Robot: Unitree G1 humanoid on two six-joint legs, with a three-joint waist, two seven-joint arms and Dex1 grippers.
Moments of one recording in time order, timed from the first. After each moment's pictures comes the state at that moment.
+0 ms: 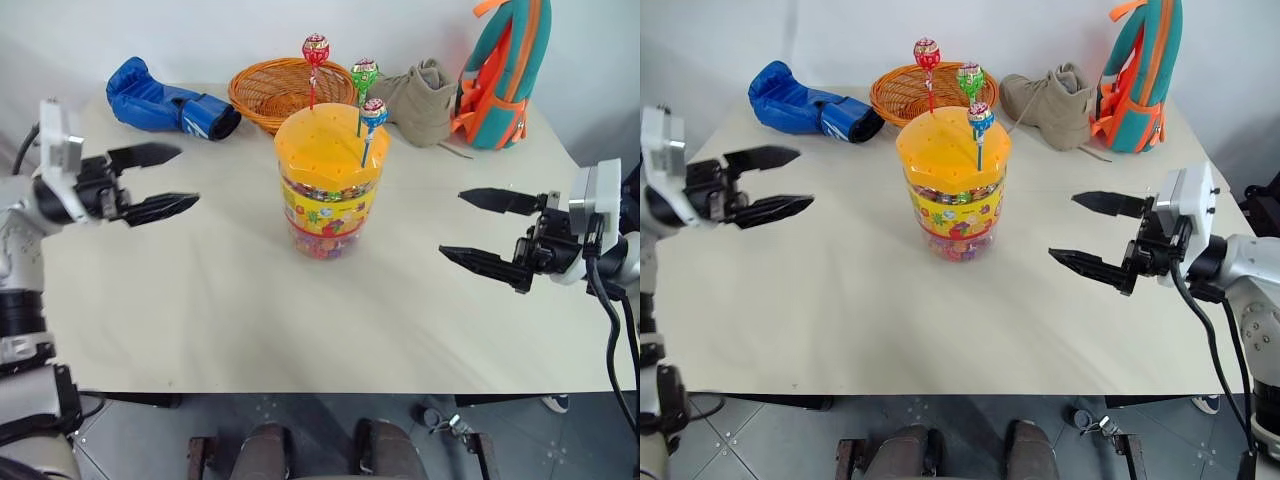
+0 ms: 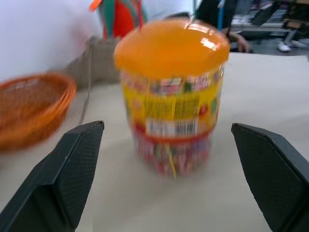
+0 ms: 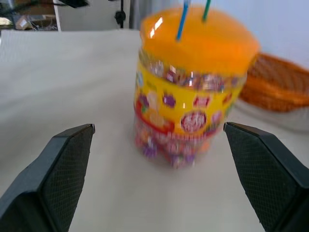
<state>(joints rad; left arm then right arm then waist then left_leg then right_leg) -0.84 0.82 0.24 0.41 -0.50 0.29 -1.31 -0.35 -0.87 -0.32 -0.33 0.76 0.50 1.03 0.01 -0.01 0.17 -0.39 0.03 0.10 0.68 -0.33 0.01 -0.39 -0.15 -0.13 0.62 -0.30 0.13</state>
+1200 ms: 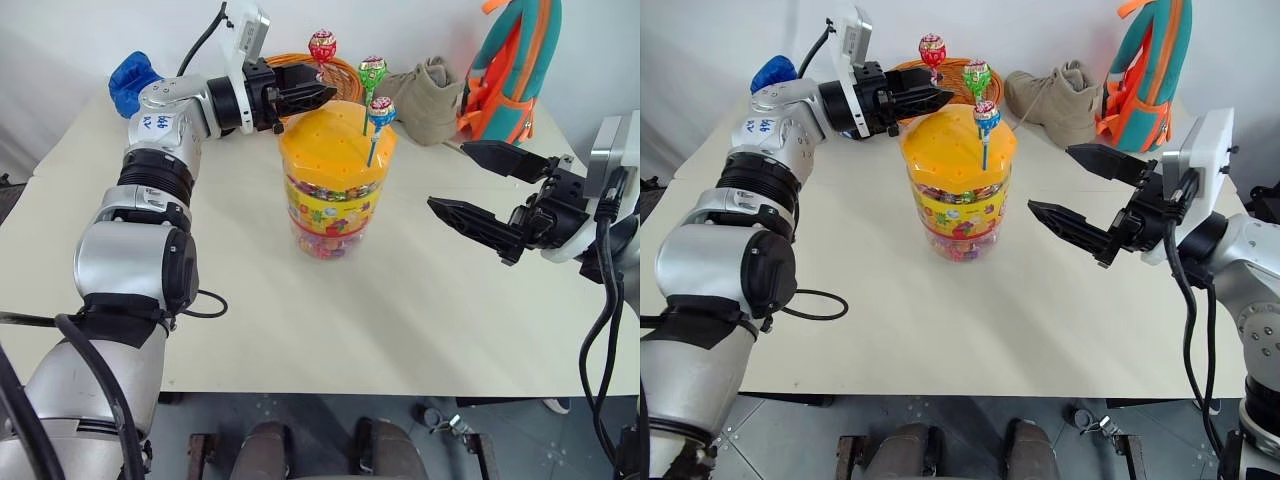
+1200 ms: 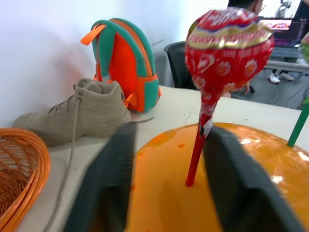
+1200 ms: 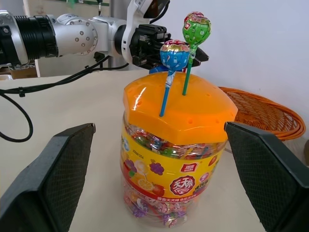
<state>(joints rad) -1.56 0.40 0.10 1.23 -0.20 0.09 -1.09 -0.42 -0.83 -0.36 -0.52 0.94 0.66 0.71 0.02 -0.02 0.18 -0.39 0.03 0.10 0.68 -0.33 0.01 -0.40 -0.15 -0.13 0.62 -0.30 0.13</state>
